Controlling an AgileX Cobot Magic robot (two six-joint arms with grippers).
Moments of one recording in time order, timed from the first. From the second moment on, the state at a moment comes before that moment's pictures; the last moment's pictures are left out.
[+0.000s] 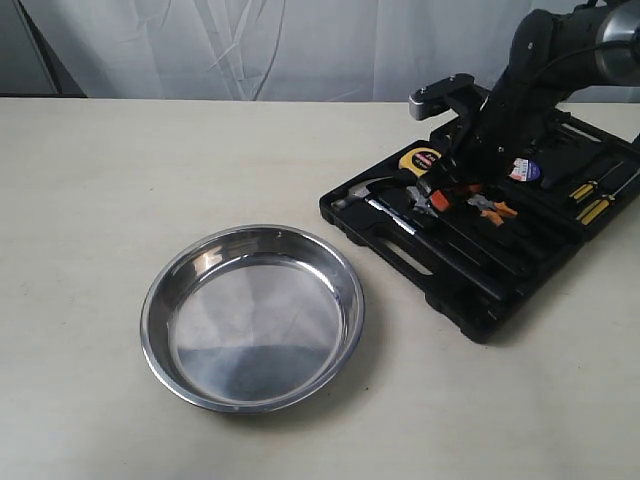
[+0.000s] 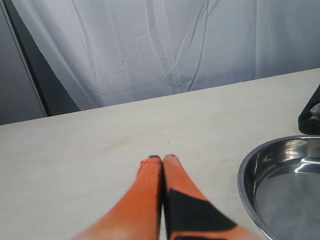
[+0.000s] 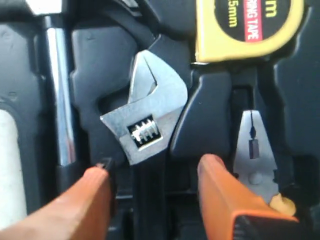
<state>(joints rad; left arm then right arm) -0.04 0.00 0.00 0.05 0.18 0.04 0.20 2.11 -1.49 0.23 0.81 -0.57</state>
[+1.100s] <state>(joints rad) -0.04 0.00 0.00 0.05 0.18 0.04 0.20 2.09 -1.48 0.25 0.86 -0.57</state>
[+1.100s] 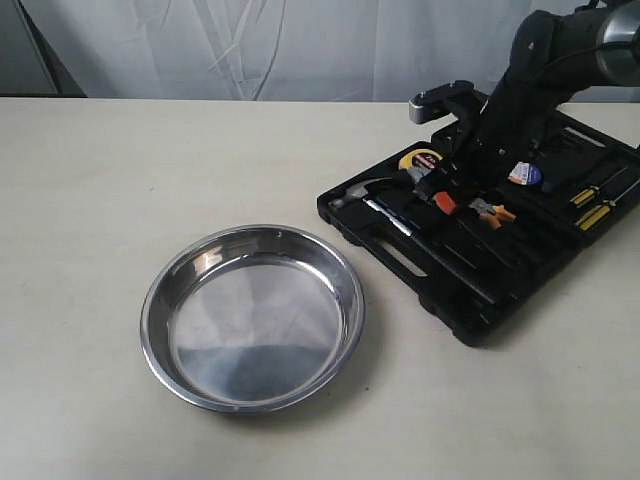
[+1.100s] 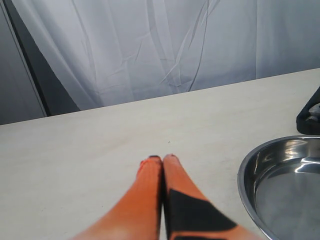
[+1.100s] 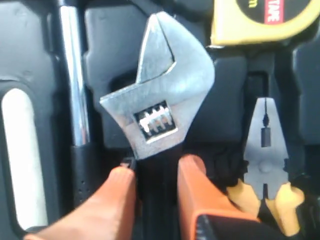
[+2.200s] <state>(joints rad) -0.04 0.00 0.00 0.05 0.18 0.04 0.73 2.11 -1.48 0.47 0.71 -0.53</state>
